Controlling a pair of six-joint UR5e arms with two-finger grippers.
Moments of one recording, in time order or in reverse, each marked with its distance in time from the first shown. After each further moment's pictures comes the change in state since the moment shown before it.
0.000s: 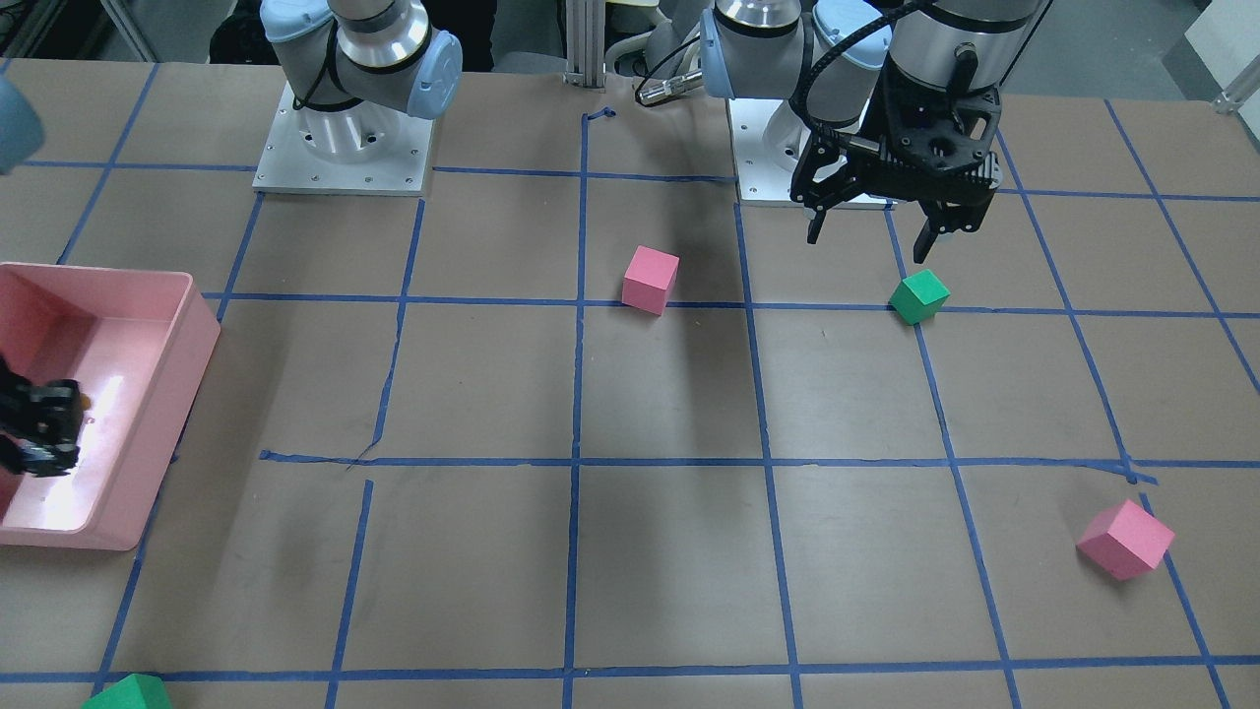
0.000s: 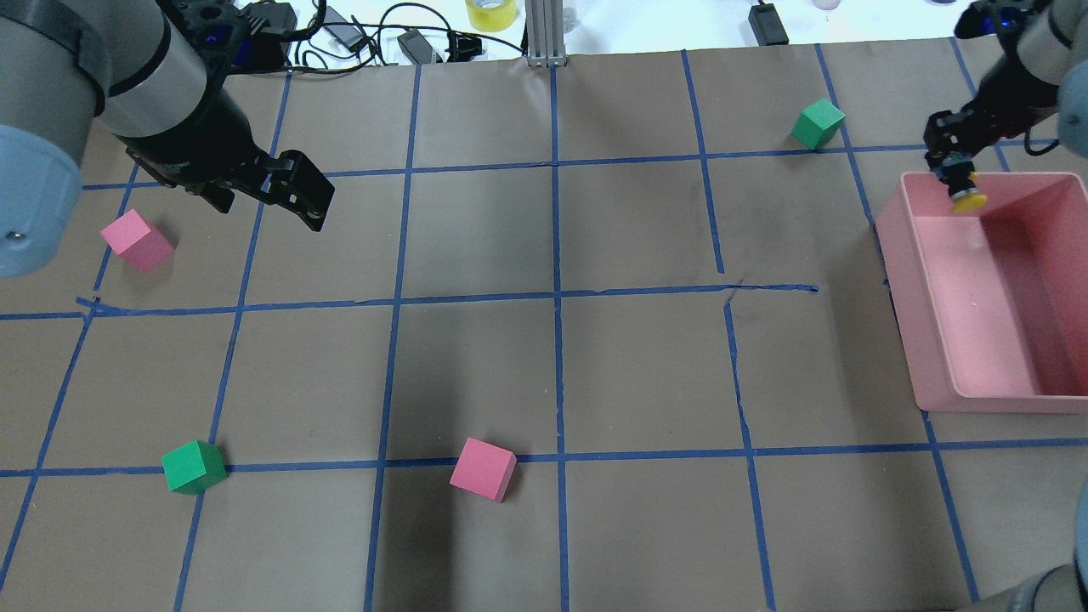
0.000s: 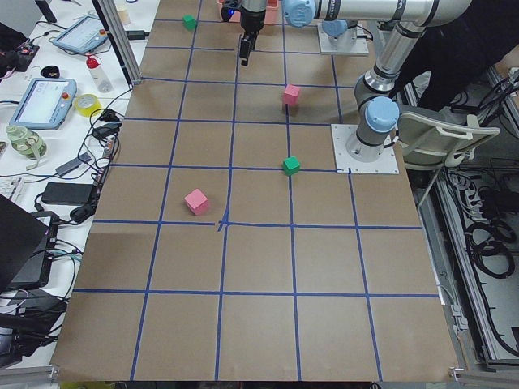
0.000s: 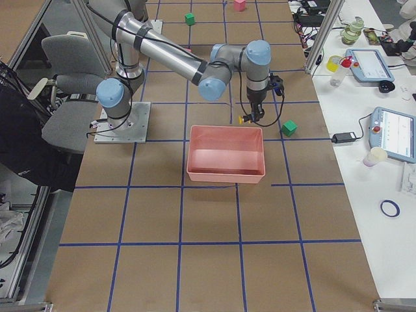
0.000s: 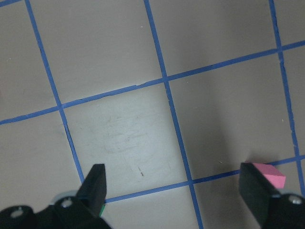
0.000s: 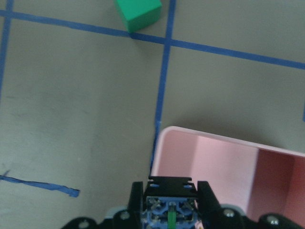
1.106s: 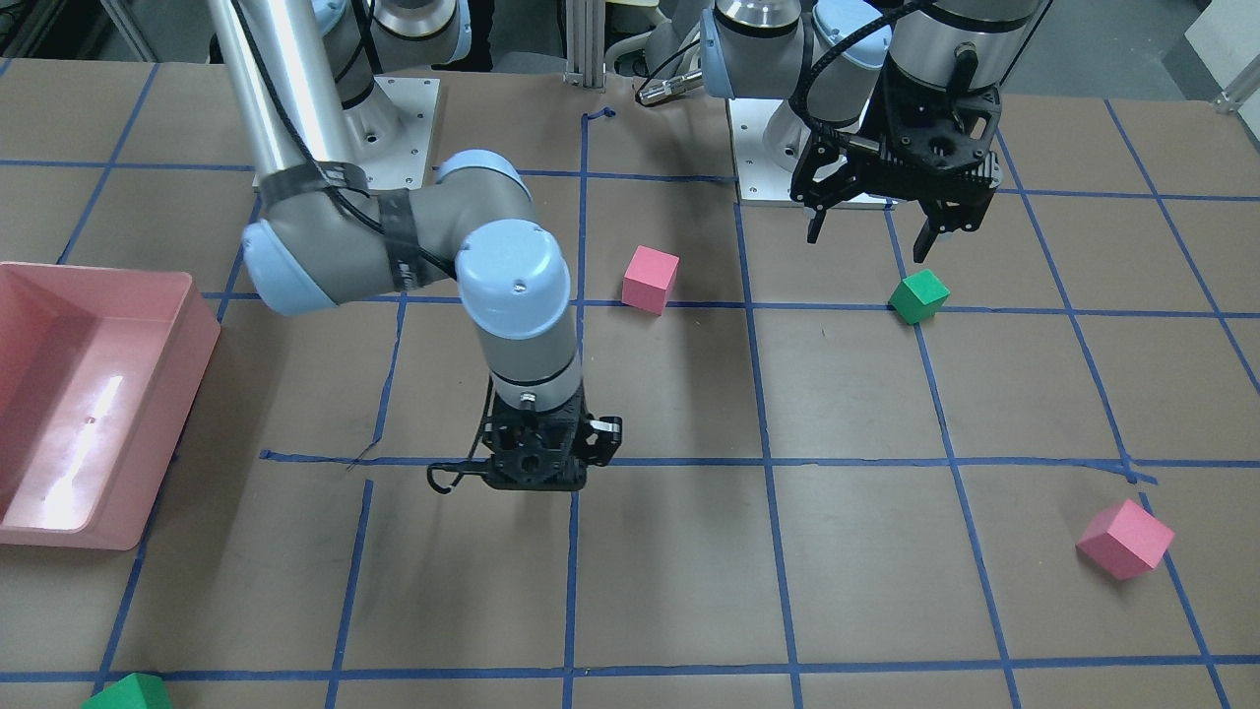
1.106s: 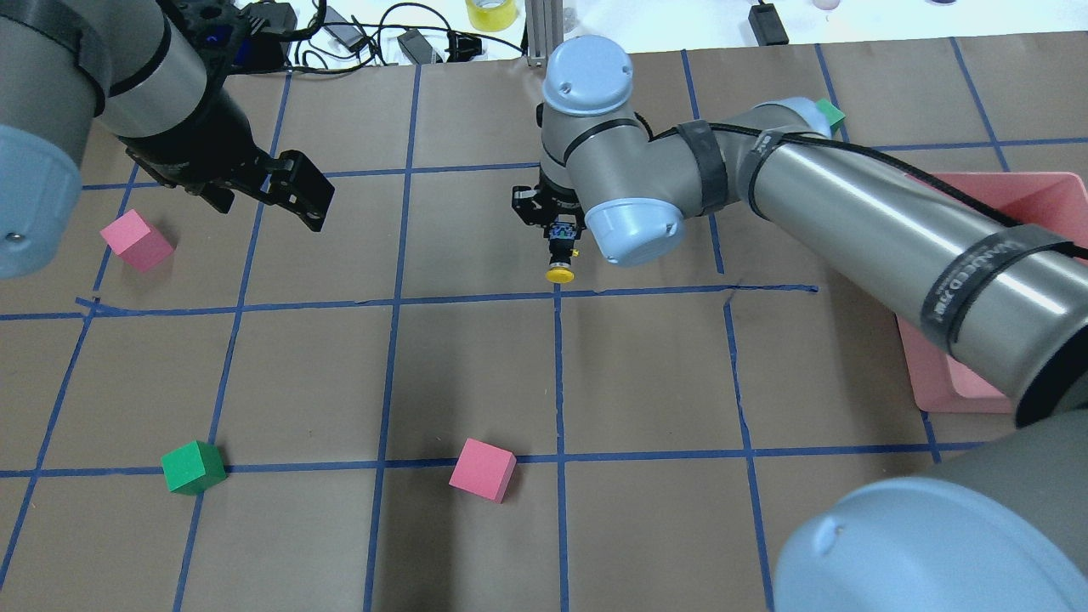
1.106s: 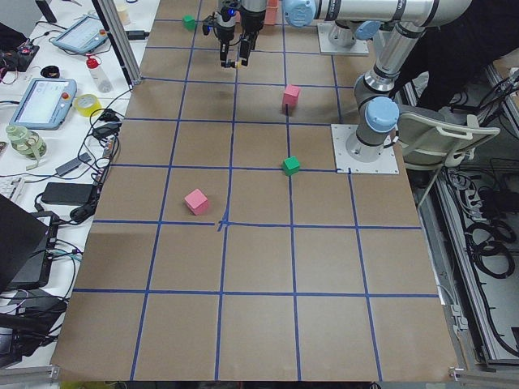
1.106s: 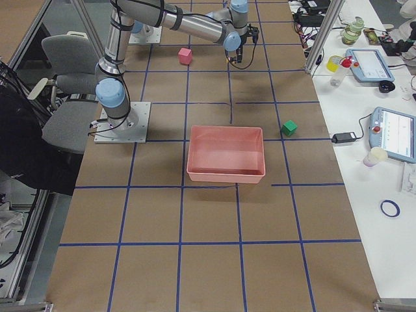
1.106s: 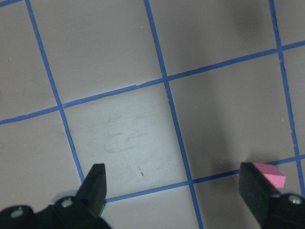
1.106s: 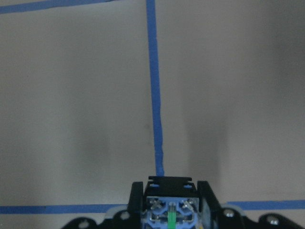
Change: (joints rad) left arm 0.000 0.000 0.000 0.000 0.000 0.000; right arm 0.677 0.260 -0.065 -0.180 0.016 0.878
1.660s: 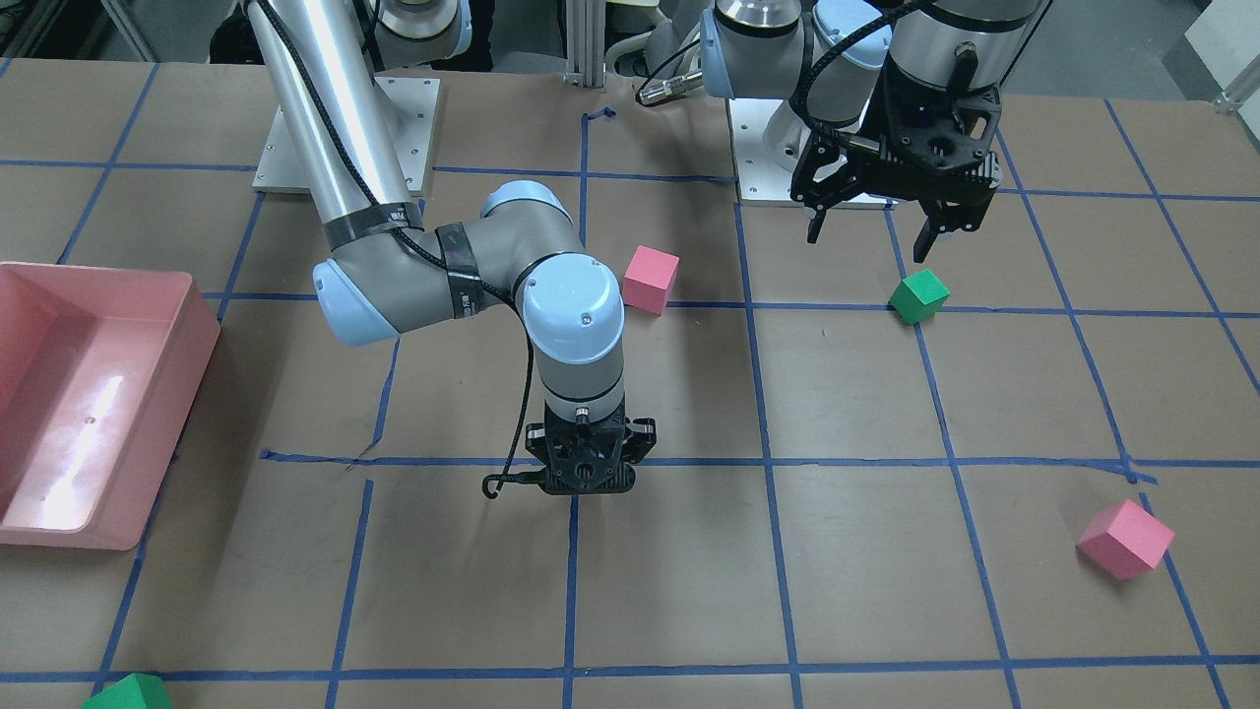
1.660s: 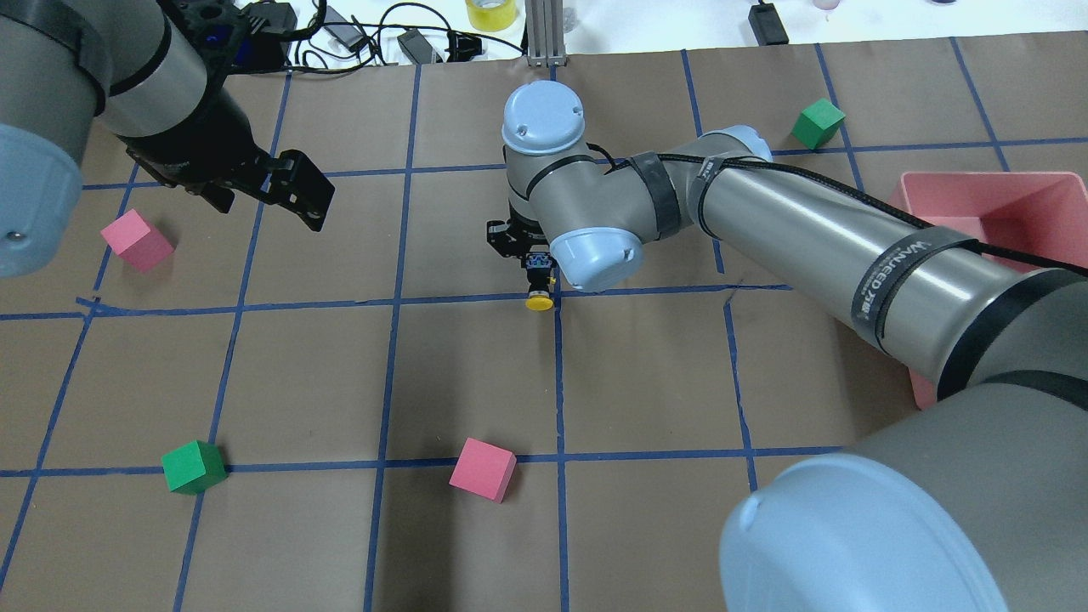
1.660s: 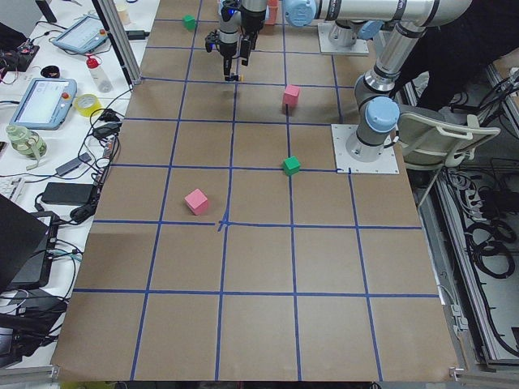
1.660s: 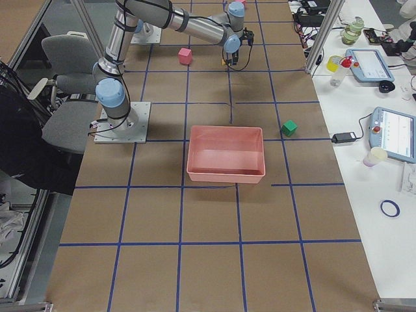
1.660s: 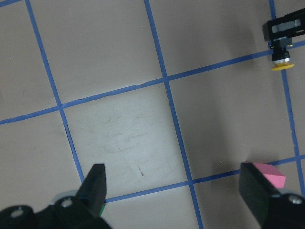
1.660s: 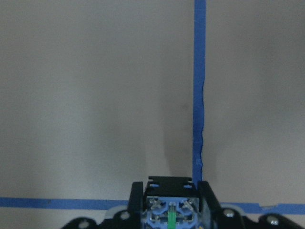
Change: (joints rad) left arm 0.000 0.000 0.000 0.000 0.000 0.000; right arm 0.042 0.057 0.006 -0.008 -0.005 -0.035
